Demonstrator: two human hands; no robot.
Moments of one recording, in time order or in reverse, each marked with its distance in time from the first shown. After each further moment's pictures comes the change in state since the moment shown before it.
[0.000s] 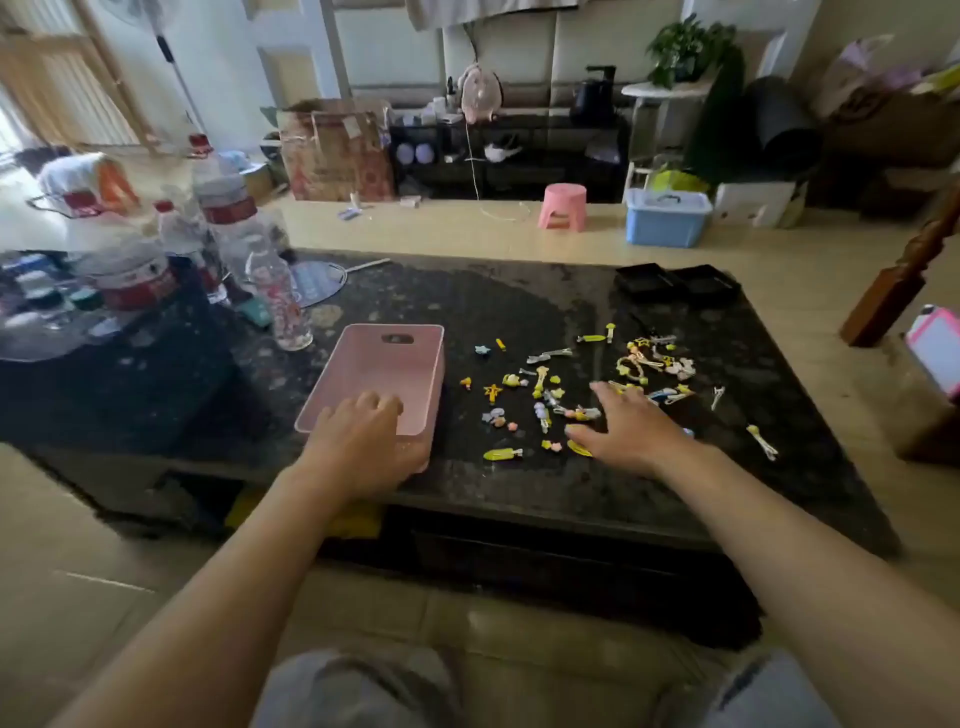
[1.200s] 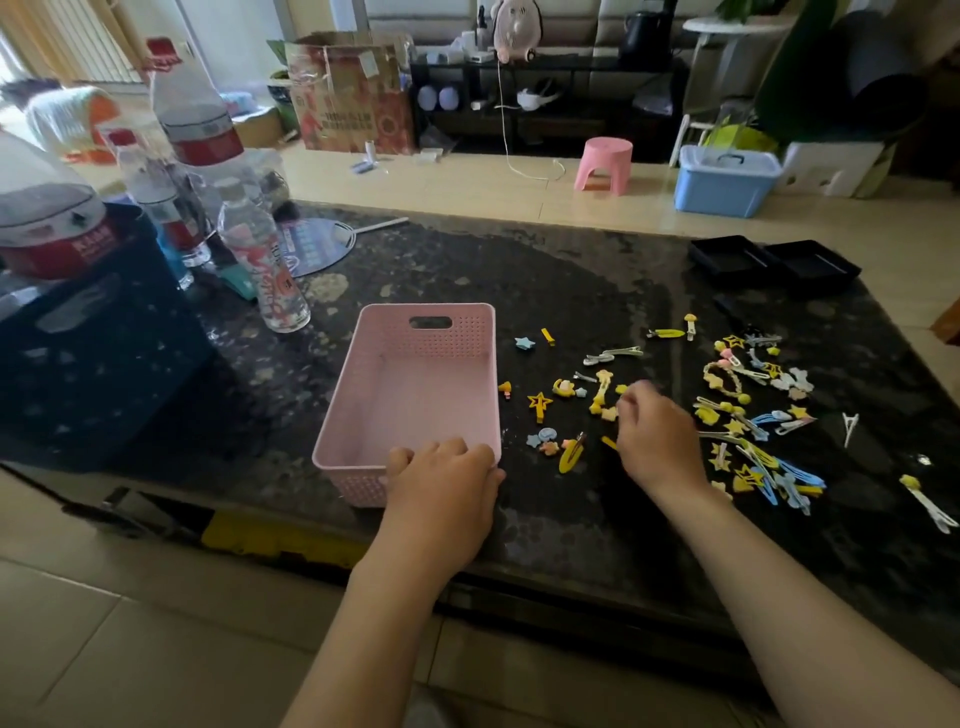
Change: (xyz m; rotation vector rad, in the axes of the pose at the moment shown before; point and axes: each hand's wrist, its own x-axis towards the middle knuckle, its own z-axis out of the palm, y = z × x) left_hand 0.062 0.028 0.067 -0.119 -0.023 0.052; right_hand 0.136 -0.017 0.087 0.182 0.447 -0.042
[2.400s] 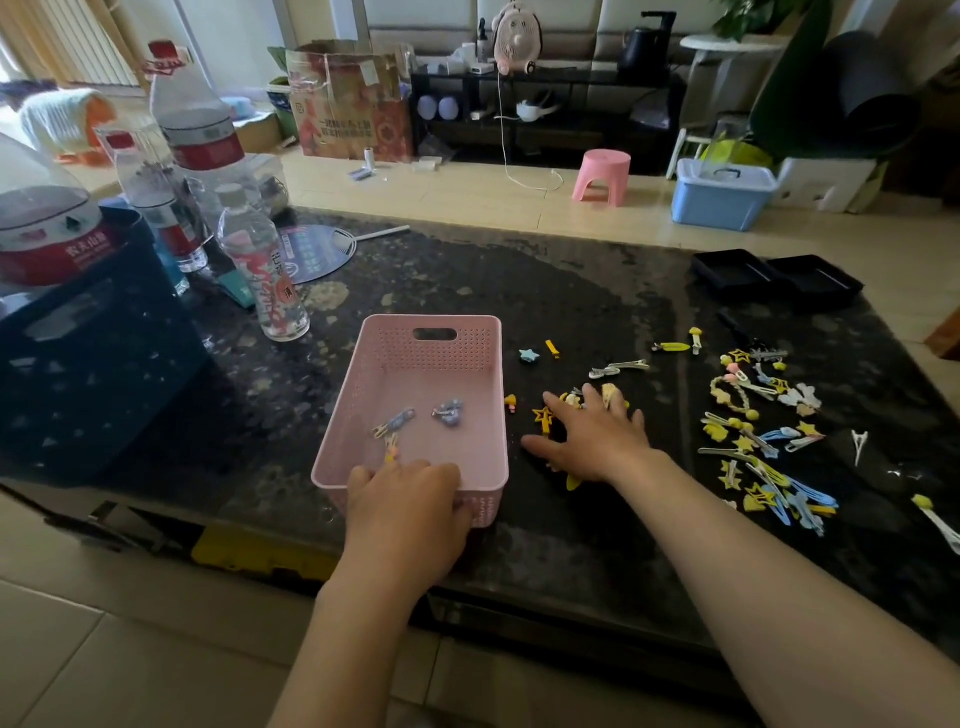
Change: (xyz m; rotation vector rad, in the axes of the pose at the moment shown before) left_hand 0.002 -0.032 -0.004 0.057 0.041 -0.079; right_hand 0.033 -0.050 0.034 -0.454 -0.593 0.011
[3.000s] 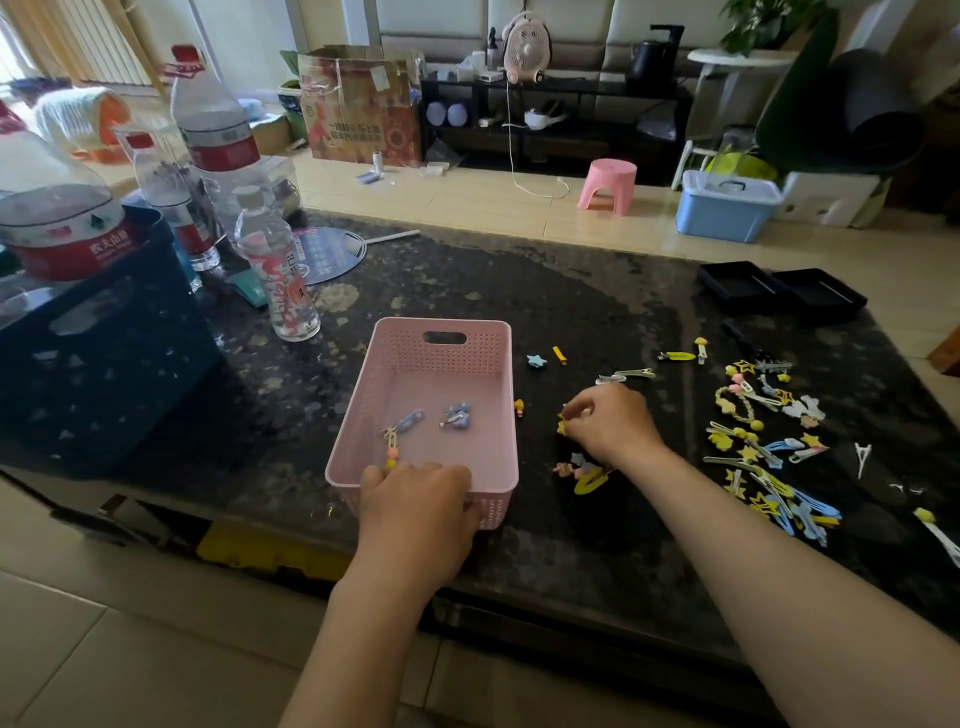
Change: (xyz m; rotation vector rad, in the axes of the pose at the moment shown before) left_hand -0.001 -0.001 0.001 -0.027 0.003 0.006; right_hand -0.007 -0.001 -0.021 0.430 0.294 -0.020
